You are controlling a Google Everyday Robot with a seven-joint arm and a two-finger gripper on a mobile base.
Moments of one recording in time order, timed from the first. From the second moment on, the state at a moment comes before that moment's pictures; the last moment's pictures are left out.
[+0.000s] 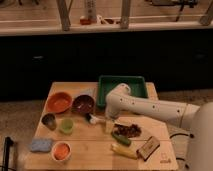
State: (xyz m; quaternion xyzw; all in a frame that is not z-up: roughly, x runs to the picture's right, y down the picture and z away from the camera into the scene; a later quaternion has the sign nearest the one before) arm 0.023 0.200 0.849 -0.34 -0.06 0.09 0.93
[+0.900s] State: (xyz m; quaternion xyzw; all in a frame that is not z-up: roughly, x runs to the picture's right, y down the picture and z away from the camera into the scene) arm 0.027 0.206 0.847 -0.35 -0.05 0.08 0.93
